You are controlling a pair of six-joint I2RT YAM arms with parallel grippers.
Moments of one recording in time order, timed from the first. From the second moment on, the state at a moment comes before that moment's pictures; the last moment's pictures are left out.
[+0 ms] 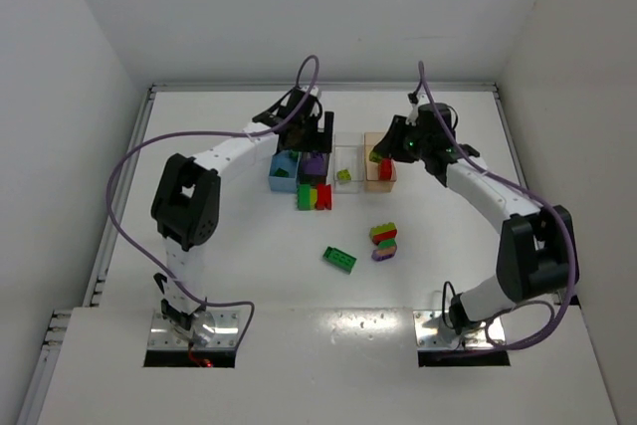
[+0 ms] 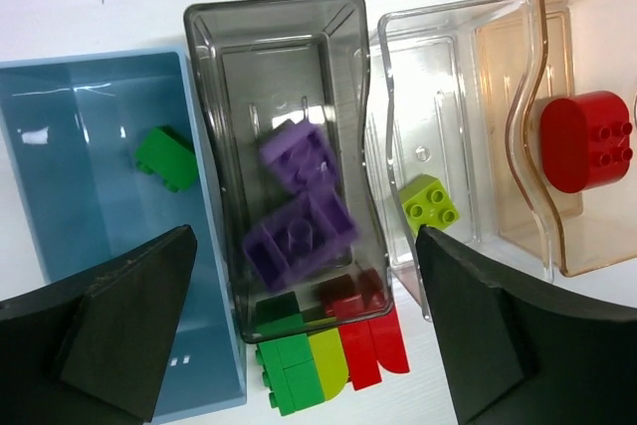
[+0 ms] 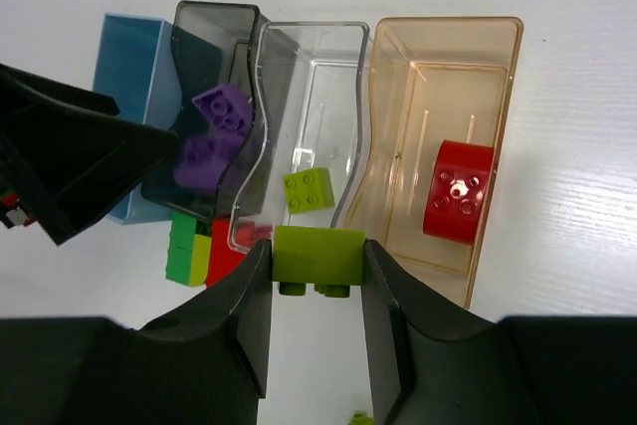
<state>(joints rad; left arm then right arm) -0.52 1.98 1.61 -0.42 -0.08 -0.37 0.24 1.51 1.00 -0.09 -0.20 0.40</state>
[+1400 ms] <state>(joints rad) -0.41 1.39 1.40 -0.53 -0.08 -0.13 0.34 1.96 1.38 -0.02 -0.16 0.34</state>
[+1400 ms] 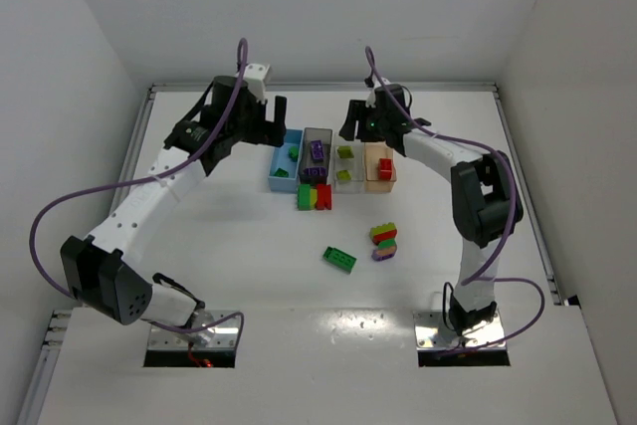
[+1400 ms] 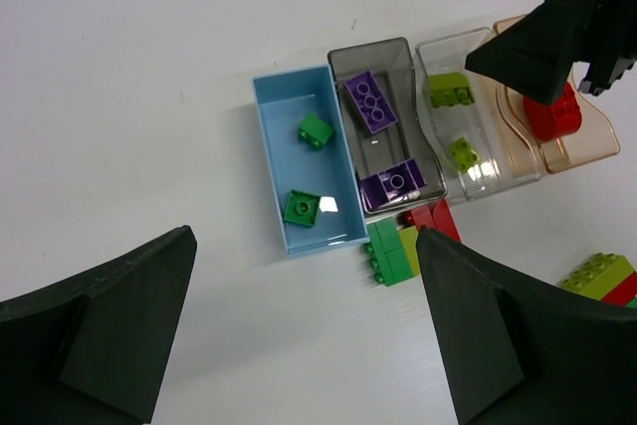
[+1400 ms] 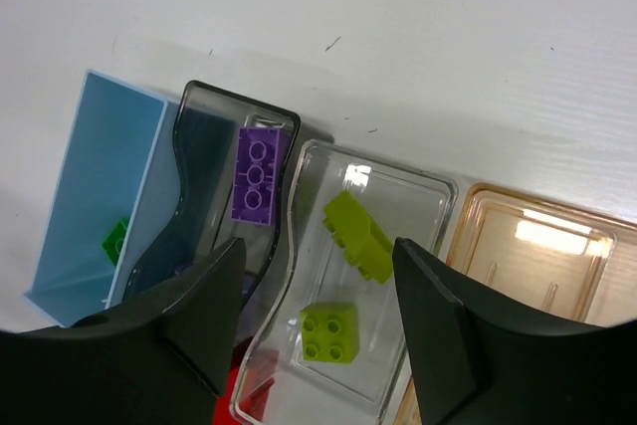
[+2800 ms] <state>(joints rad) -0.96 1.60 1.11 -0.47 0.41 0.76 -0.02 1.02 0.73 -0.43 -0.37 -0.07</state>
